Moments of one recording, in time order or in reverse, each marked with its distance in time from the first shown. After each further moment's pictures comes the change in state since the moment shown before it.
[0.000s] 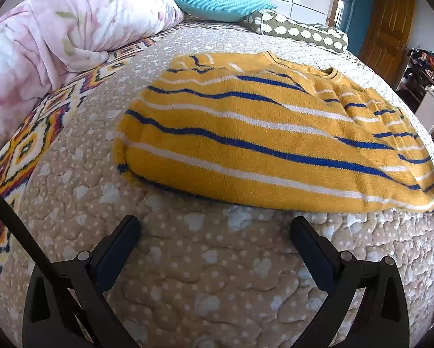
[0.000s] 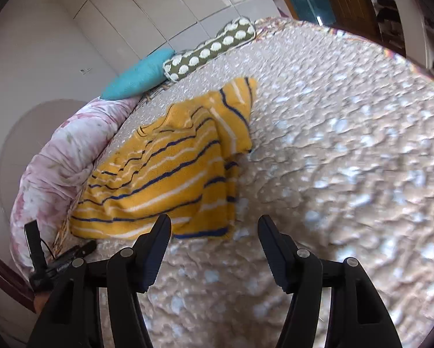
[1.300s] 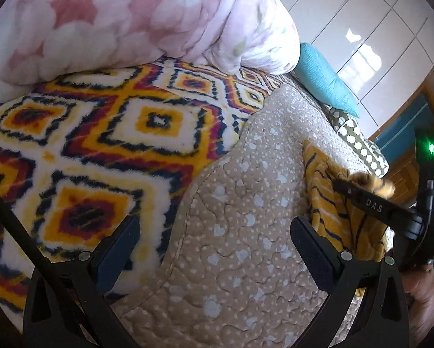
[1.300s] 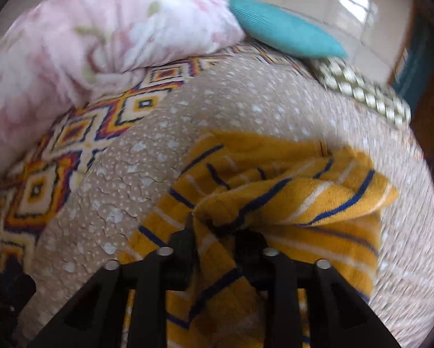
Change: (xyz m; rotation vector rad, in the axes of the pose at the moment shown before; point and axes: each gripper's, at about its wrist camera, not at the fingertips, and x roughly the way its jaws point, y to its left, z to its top) left arm -0.045 0.191 -0.014 -0.594 -0.127 -0.070; right arm 0.226 0.370 -0.026 -0.818 0.208 -0.247
